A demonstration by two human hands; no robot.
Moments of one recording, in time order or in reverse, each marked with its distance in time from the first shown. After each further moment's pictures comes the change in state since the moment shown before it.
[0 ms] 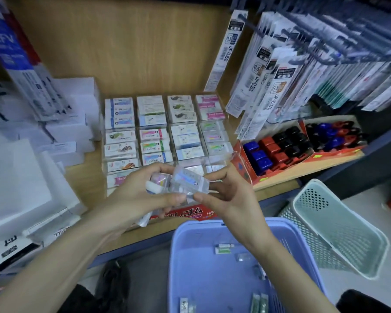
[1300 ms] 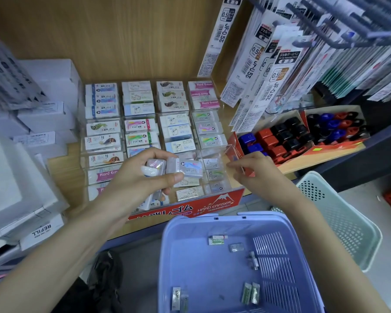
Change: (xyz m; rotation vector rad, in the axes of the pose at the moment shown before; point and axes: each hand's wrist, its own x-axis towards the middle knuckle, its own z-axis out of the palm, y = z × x) left_hand 0.028 0.001 0.019 -0.052 0.163 0.011; right_hand 0.062 0.028 -0.100 -1.038 -0.085 0.117
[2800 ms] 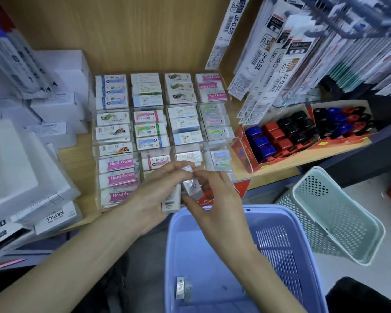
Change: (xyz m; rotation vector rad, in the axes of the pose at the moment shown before) left_hand -0.004 -0.020 0.023 -0.443 -0.083 -0.359; right_hand -0.074 -0.100 0.068 0.458 0.282 -0.129
